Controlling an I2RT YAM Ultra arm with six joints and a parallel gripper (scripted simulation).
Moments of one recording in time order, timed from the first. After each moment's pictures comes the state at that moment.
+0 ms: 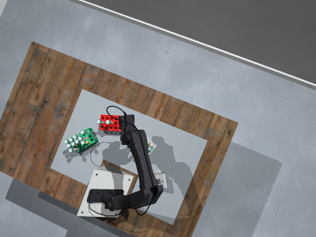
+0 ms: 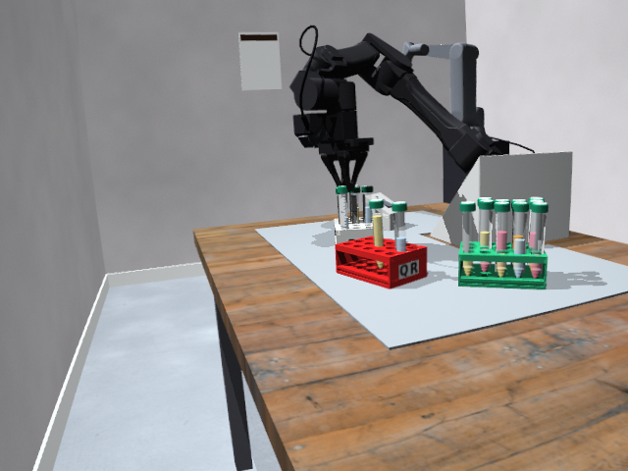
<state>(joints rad) 0.24 2.14 1.51 -1.29 0.75 0.05</state>
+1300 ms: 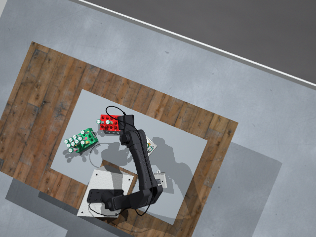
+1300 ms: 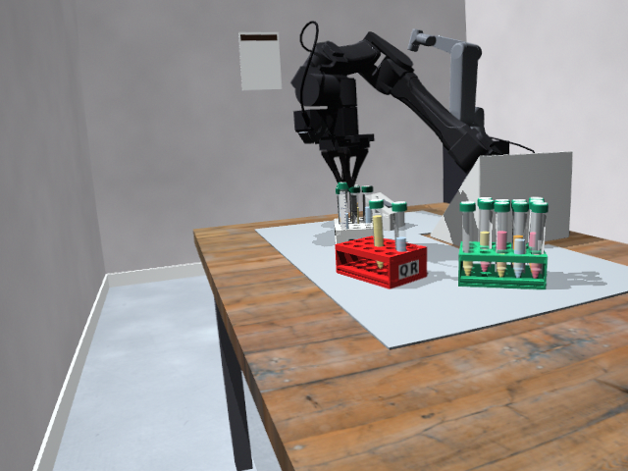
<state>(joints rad) 0.25 2.14 1.52 -1.33 0.74 0.08</state>
